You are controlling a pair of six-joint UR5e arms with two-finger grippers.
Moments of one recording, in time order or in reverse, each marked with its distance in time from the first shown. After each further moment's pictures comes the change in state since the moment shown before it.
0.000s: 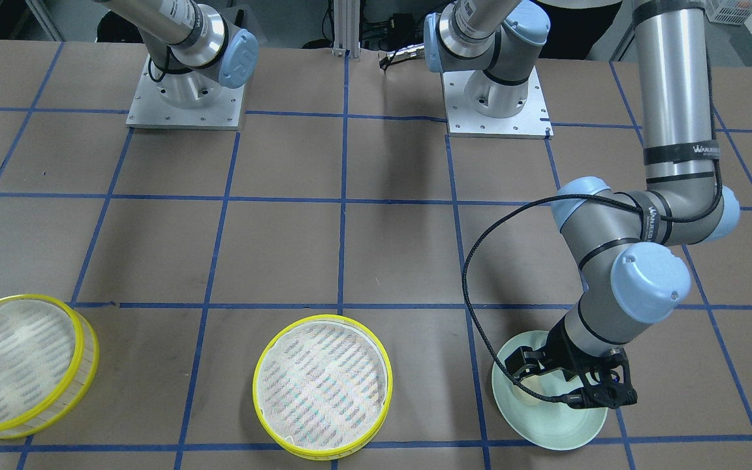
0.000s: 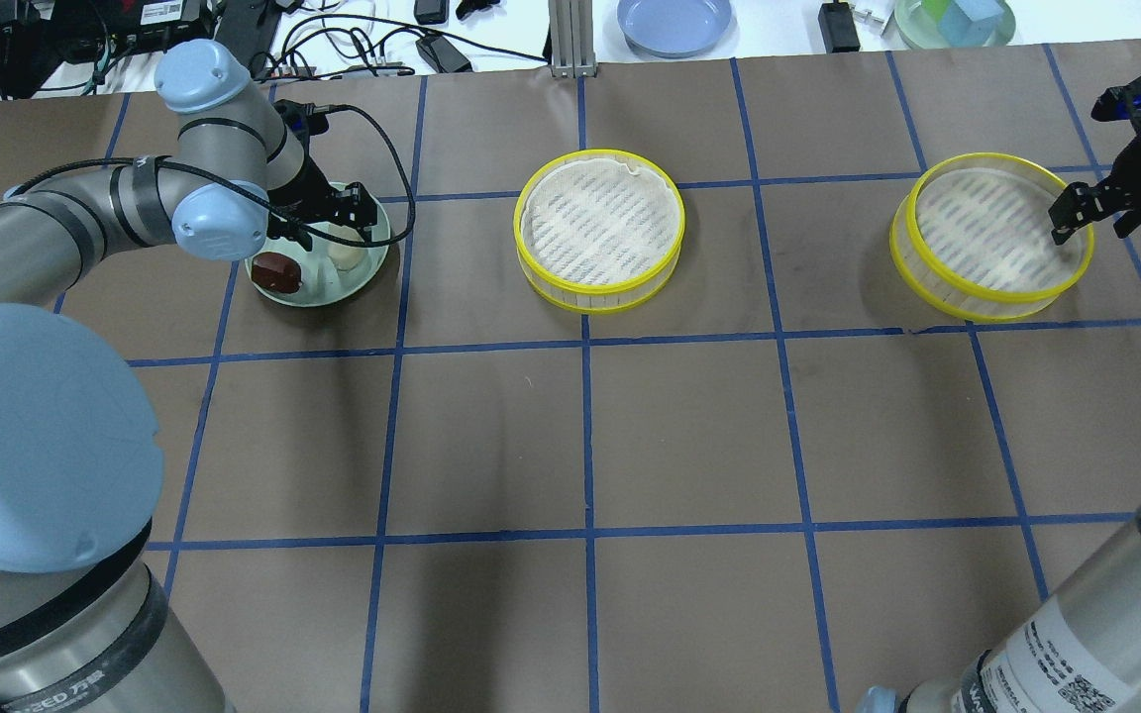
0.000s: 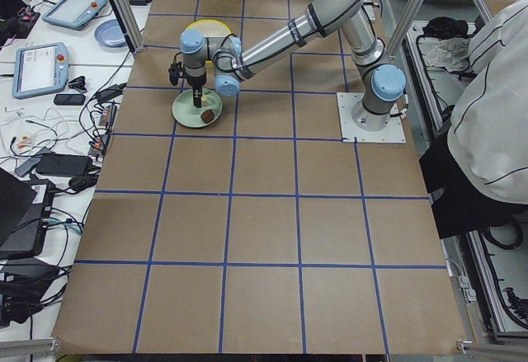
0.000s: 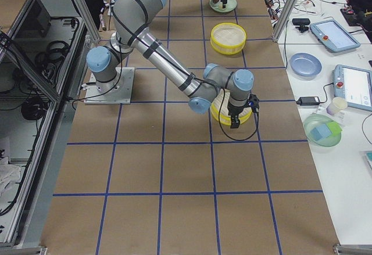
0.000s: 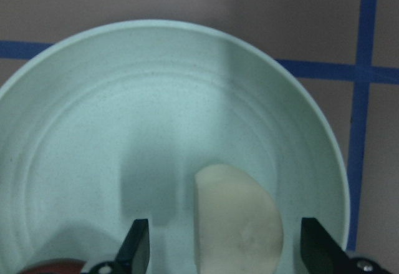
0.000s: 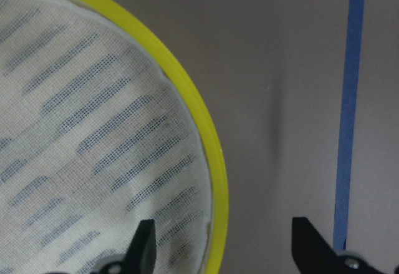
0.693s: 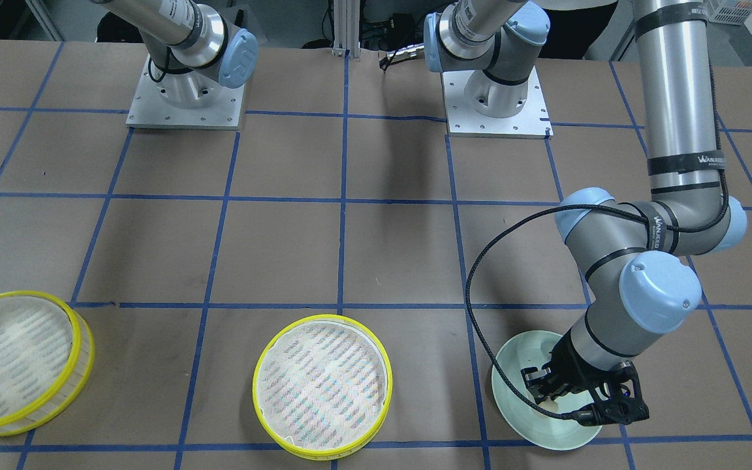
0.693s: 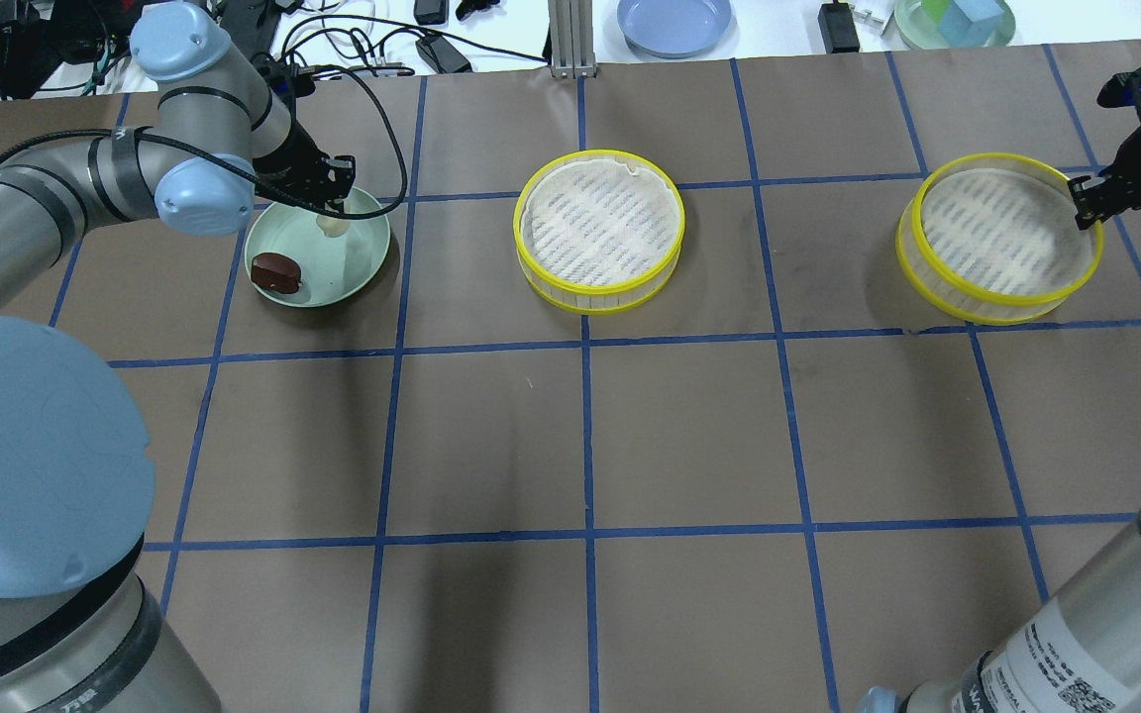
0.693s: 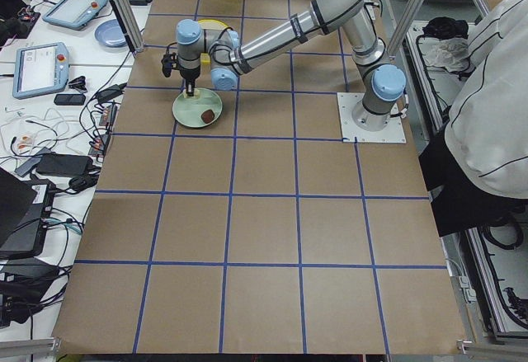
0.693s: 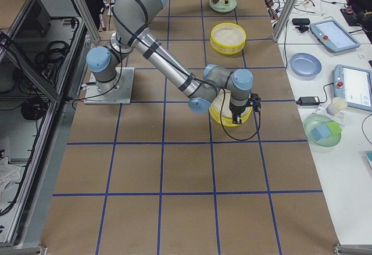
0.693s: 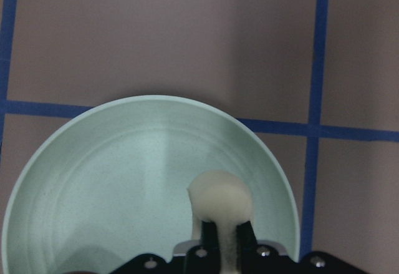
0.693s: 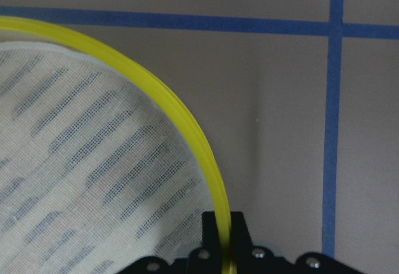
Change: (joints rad) left arm -0.006 0.051 0.053 -0.001 -0.031 -0.049; right arm 0.001 -0.019 0.001 -0.054 0.028 -0.001
